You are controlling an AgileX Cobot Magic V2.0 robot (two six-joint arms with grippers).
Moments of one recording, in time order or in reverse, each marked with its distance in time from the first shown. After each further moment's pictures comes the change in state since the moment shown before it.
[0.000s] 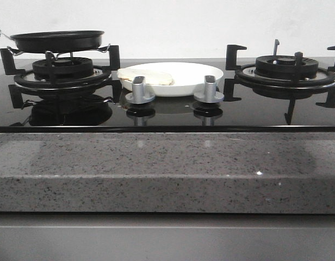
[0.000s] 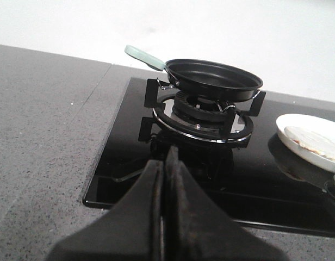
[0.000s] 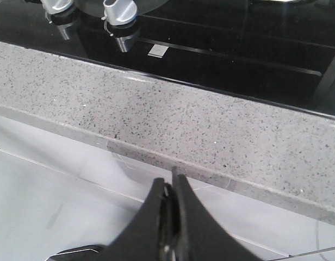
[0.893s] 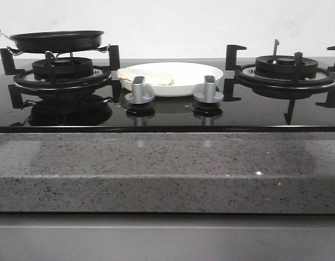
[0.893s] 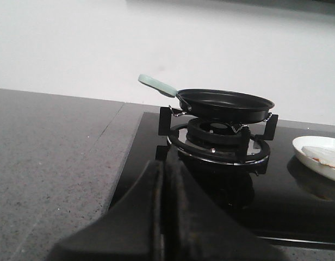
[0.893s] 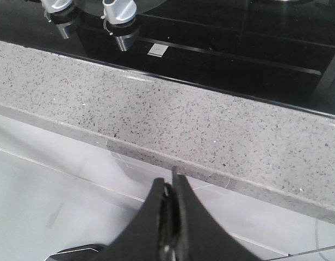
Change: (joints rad) left arm 0.041 -0.093 0.127 0.041 -0.164 0.037; right arm 0.000 0.000 0.000 0.000 0.002 0.000
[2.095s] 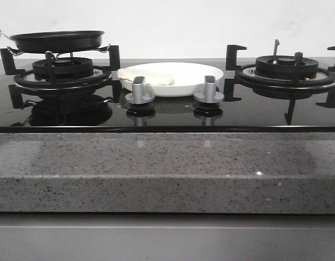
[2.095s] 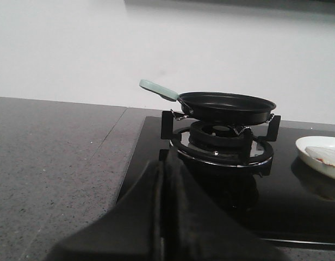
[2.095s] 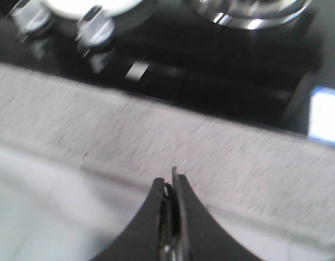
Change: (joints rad) left arm 0.000 0.000 0.000 -0.055 -0.008 0.072; right arm -0.022 -0.048 0.055 -0.078 -0.116 -0.005
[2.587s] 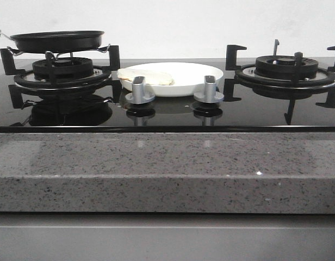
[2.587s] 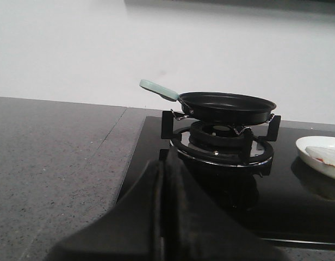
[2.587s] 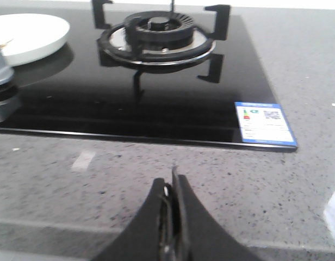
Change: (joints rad) left arm 0.000 0.000 0.000 0.000 0.000 0.000; right arm -0.168 -0.331 0.513 -0.010 -0.506 -0.010
